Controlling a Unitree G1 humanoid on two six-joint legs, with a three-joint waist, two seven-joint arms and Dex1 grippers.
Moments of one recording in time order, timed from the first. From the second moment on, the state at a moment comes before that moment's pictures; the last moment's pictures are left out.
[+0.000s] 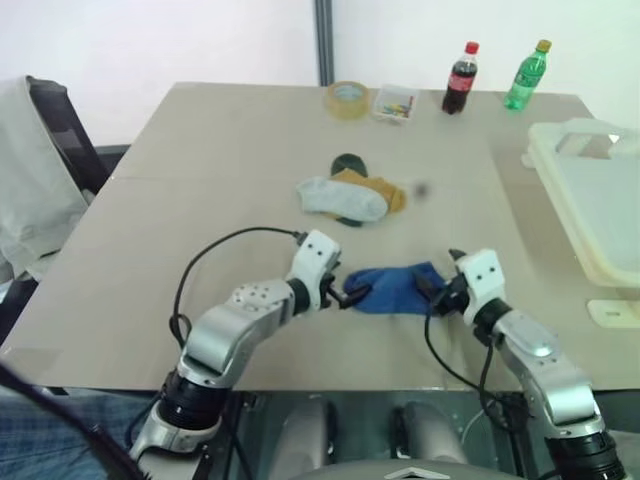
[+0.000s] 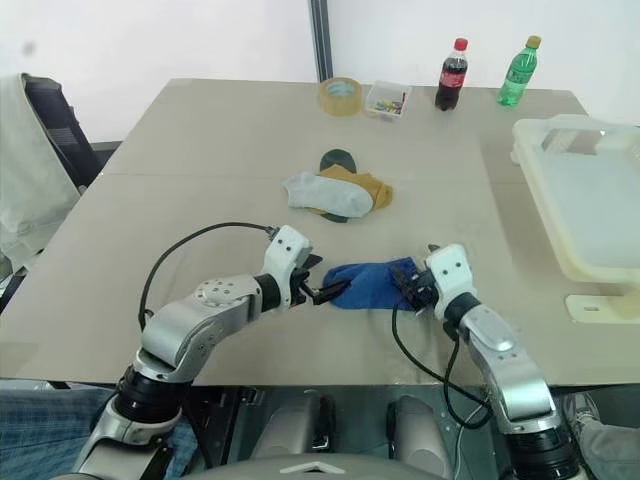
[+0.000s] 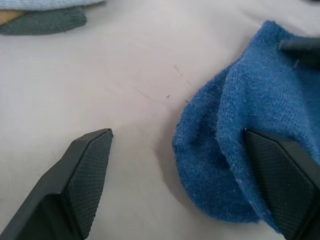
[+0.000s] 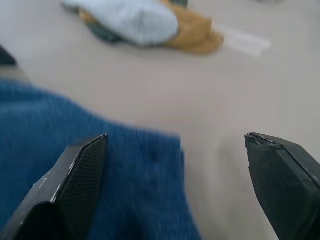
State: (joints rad) left arm -0.30 0.42 -0.23 -0.39 -0.38 0.96 -0.38; right arm 0.03 -0.34 0.11 -0.32 0.11 0.32 0.34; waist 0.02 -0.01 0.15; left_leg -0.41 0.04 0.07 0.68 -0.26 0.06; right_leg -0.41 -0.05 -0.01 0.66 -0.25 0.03
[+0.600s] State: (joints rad) left arm -0.34 0.43 -0.29 -0.36 -0.17 0.88 -0.28; right arm 0.03 -0.34 0.15 -0.26 -0.01 0.19 0.32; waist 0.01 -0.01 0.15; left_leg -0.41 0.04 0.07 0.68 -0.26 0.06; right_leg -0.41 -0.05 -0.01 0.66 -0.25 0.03
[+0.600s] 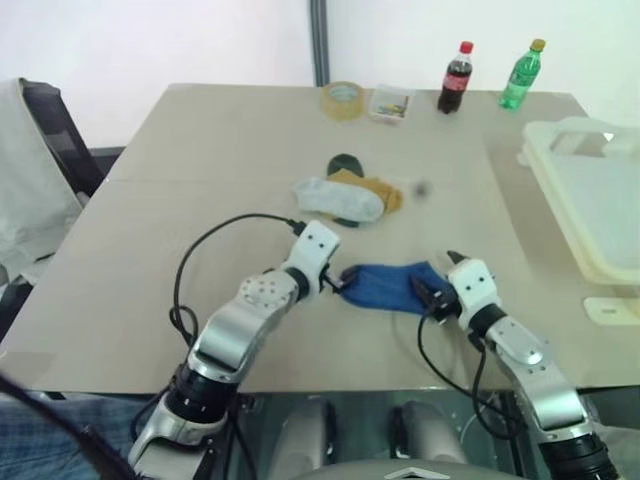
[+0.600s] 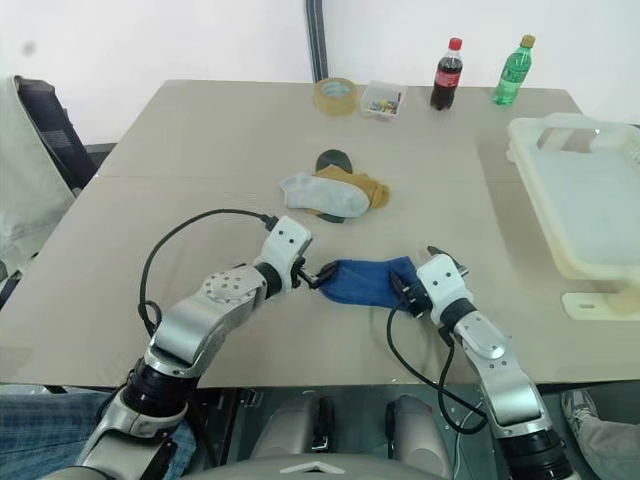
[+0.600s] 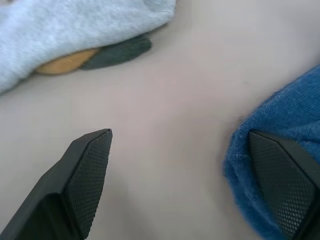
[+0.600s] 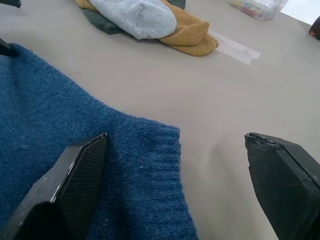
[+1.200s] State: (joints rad) left arm -0.28 0.31 -0.13 -0.48 -0.39 1.15 -0.39; right arm 0.02 -0.34 0.14 -0.25 -0.01 0.19 0.32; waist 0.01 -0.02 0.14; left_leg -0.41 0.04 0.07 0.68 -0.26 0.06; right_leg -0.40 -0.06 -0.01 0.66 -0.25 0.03
